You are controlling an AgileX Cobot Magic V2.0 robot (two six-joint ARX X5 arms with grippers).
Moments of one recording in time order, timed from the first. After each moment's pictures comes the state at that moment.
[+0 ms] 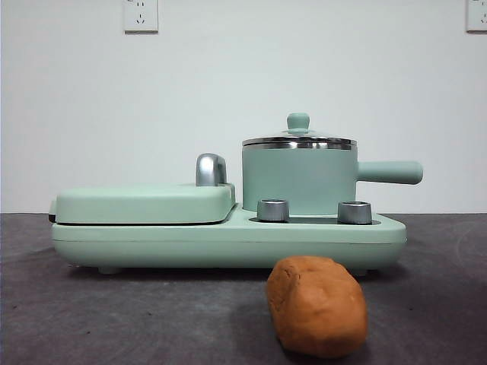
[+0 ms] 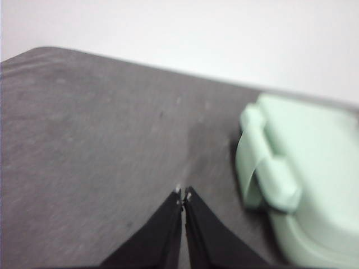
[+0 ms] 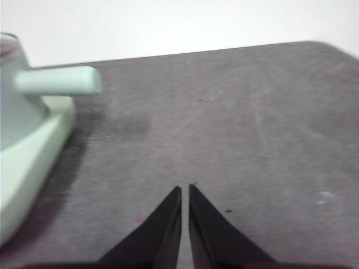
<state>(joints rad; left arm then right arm) -0.05 0.00 0.03 -0.12 -0.06 -0.23 -0.07 0.01 0.02 -0.17 -0.03 0.14</state>
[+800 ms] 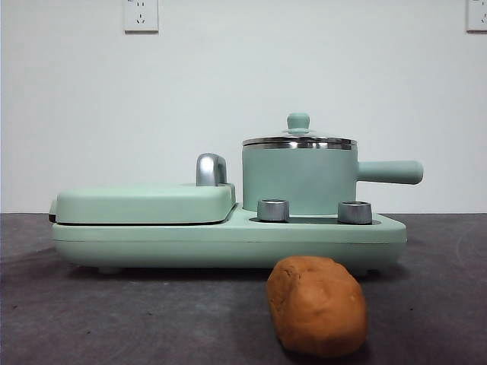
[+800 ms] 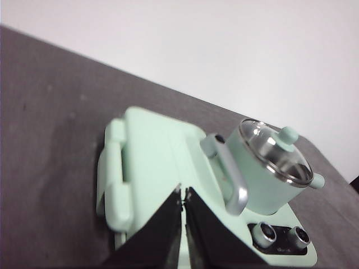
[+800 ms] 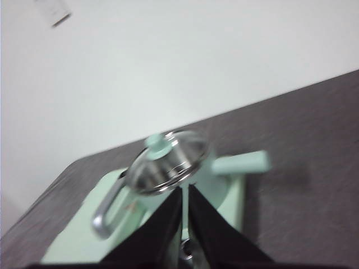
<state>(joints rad) -0.08 0.34 0.51 -0.32 0.29 -0.42 -0.07 0.20 0.53 -0.38 -0.45 0.49</state>
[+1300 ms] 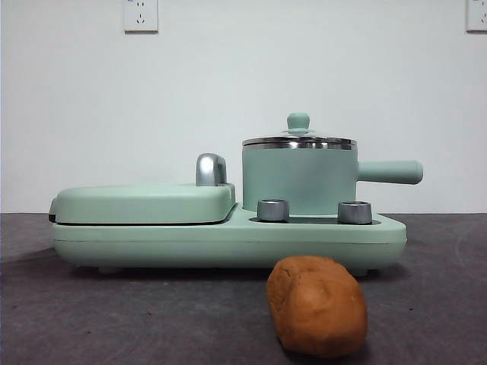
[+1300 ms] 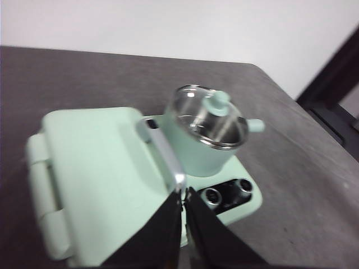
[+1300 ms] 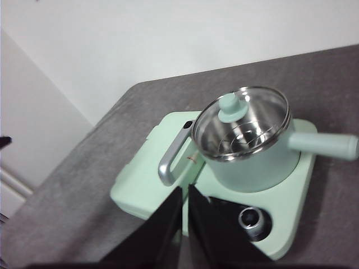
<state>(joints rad) -0.13 0.74 0.97 -0.56 0.53 -0.17 -0.07 0.59 0.89 -0.60 -0.74 0.29</state>
